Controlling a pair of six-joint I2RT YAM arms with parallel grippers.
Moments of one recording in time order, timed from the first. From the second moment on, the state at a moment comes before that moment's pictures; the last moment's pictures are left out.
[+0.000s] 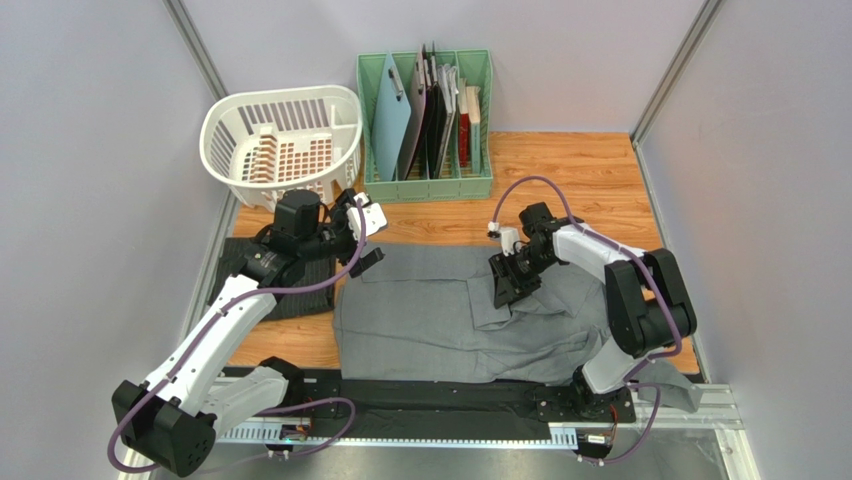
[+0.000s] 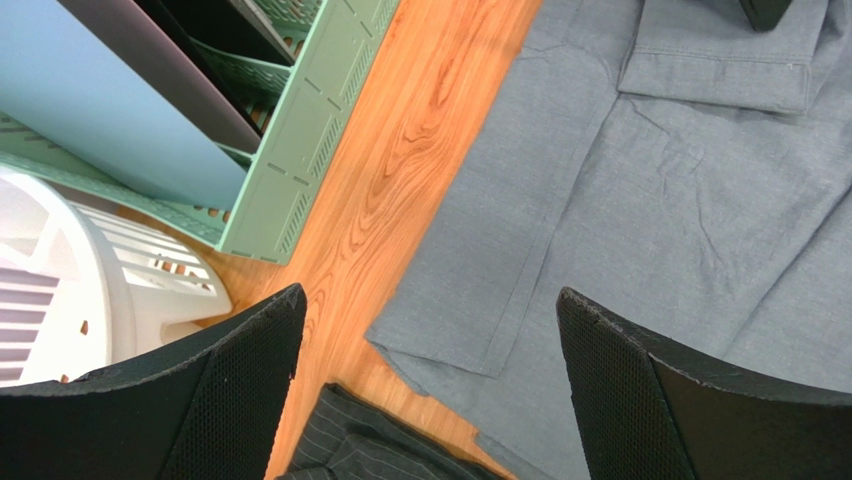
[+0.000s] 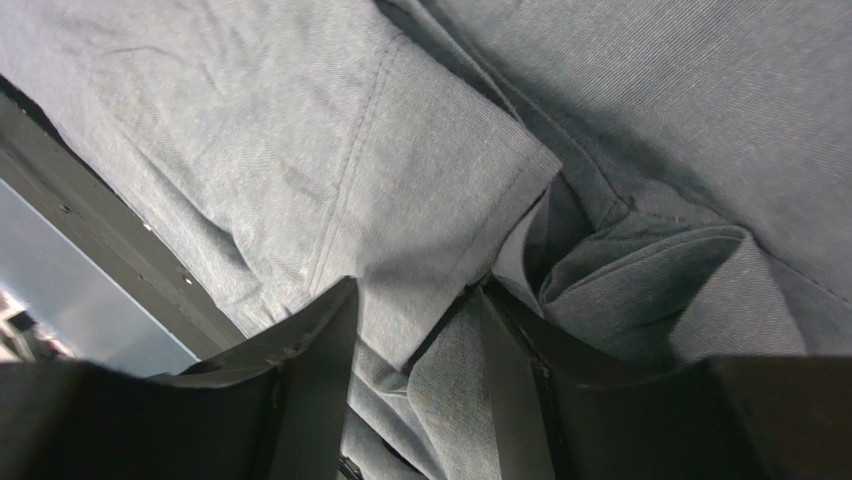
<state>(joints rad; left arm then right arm) -0.42 1.00 0.94 -0.45 0.46 0.63 0.30 1.62 0.95 -0.75 -0.53 -0.19</state>
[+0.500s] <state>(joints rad) -0.42 1.02 0.95 -0.45 0.44 0.63 0.30 1.64 0.98 -0.74 -0.66 -0.15</state>
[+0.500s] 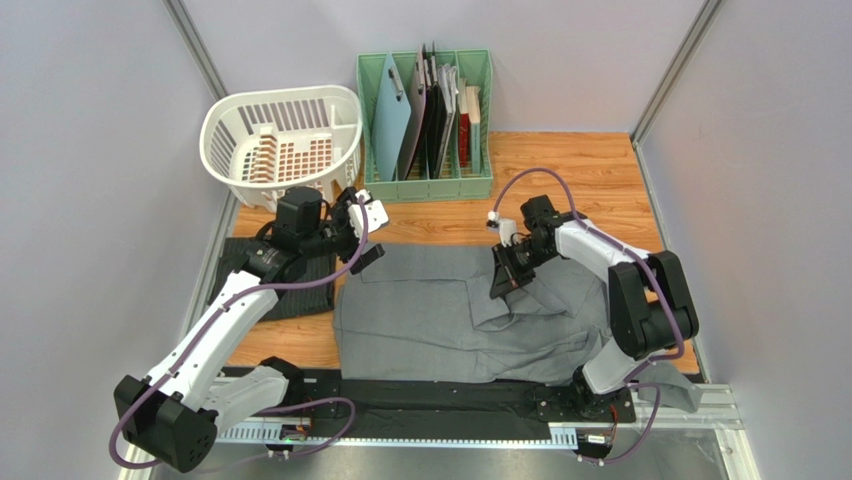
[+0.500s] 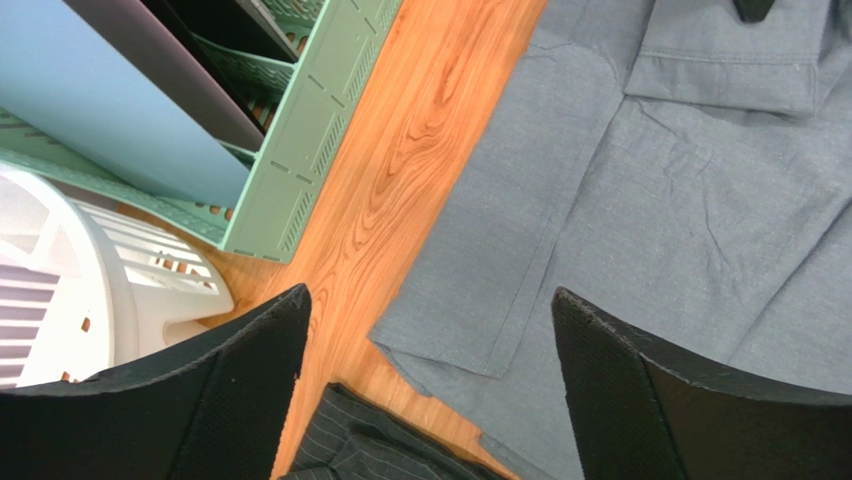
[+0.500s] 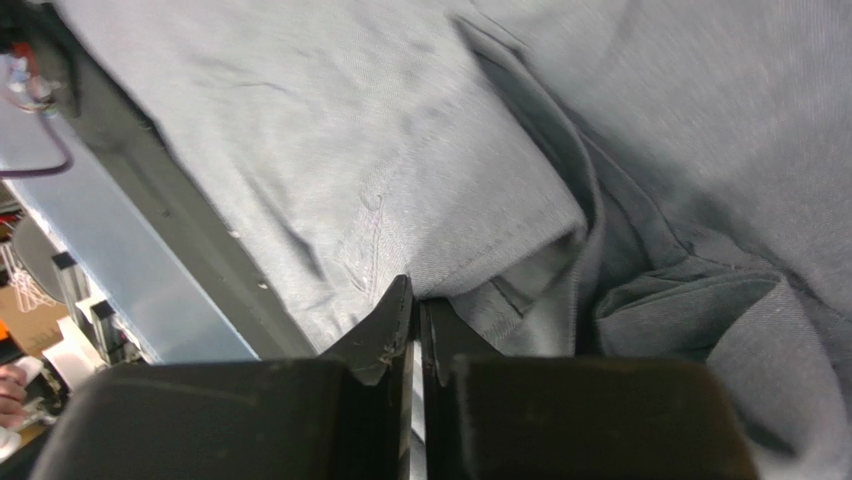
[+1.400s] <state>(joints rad) -0.88 1.28 1.13 -0.22 0.30 0.28 0.31 1.09 1.00 -0.31 -0.55 0.62</state>
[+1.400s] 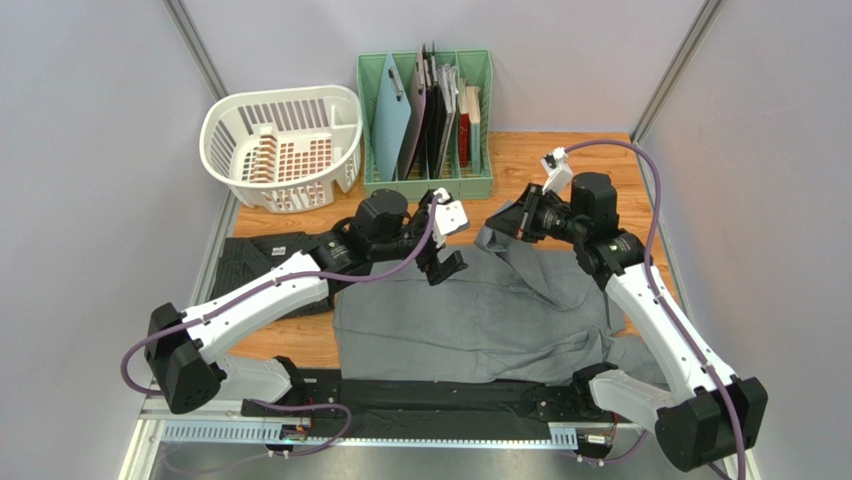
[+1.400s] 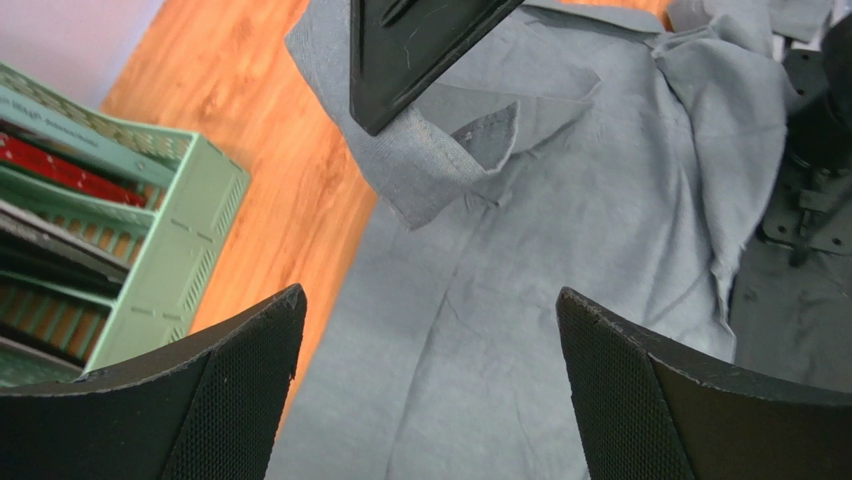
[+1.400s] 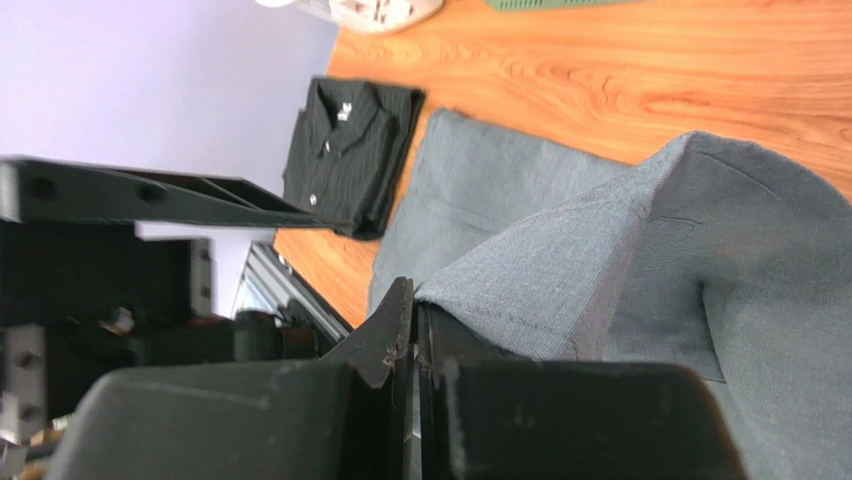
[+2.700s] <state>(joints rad) -0.92 1.49 1.23 -0.27 0.78 0.54 0.31 0.65 1.18 -0.87 -0.42 0.11</state>
